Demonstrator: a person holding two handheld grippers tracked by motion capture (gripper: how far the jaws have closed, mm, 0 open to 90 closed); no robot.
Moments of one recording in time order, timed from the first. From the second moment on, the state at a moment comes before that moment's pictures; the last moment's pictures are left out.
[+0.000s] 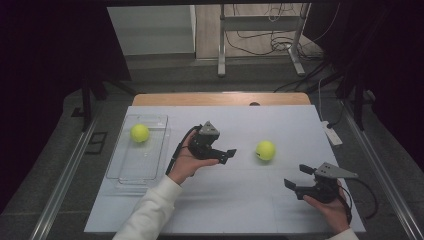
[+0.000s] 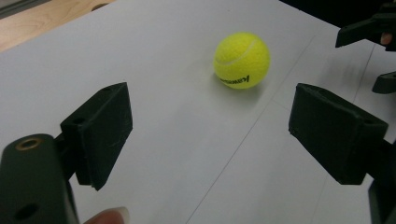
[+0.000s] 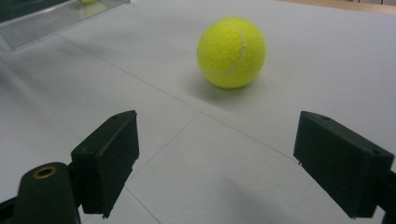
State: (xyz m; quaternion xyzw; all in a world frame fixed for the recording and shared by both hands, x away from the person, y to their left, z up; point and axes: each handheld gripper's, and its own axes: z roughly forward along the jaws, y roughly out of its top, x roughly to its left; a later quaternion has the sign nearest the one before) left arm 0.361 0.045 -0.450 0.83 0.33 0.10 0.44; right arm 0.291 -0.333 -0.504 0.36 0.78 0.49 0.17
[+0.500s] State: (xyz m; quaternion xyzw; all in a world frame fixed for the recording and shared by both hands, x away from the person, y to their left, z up) left arm 0.369 0.029 -0.450 0.83 0.32 0.09 0.44; right arm 0.292 -0.331 -0.505 0.36 0.78 0.49 0.17
